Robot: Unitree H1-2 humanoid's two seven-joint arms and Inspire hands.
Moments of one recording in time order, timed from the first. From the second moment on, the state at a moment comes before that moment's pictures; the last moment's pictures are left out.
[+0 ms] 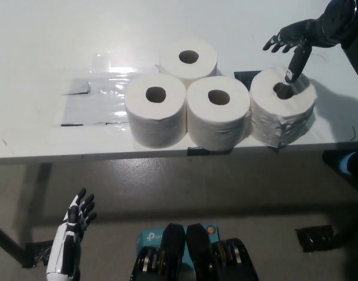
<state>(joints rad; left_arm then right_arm) 0.11 0.05 0.02 -0.15 0.01 0.01 -0.01 -1.41 -0.37 0.61 1.19 -0.46 0.11 0.78</state>
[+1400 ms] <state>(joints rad) 0.12 0.05 0.02 -0.15 0.01 0.00 -0.01 -1.39 -0.36 0.57 1.24 -0.51 0.08 0.66</state>
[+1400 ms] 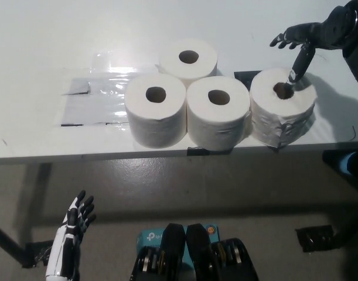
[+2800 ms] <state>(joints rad) 0.12 0.05 0.02 -0.15 0.01 0.00 -0.01 -1.30 -0.28 0.63 1.31 -0.59 0.07 0.43</state>
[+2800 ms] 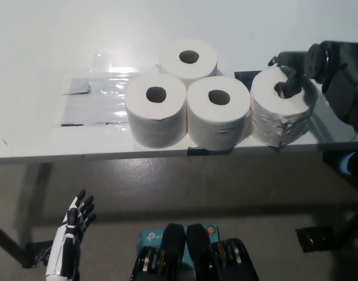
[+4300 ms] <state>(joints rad) 0.07 0.05 0.05 -0.15 -0.02 0.00 -0.01 -1.37 -0.36 0.56 1.29 -0.60 -0.01 0.36</state>
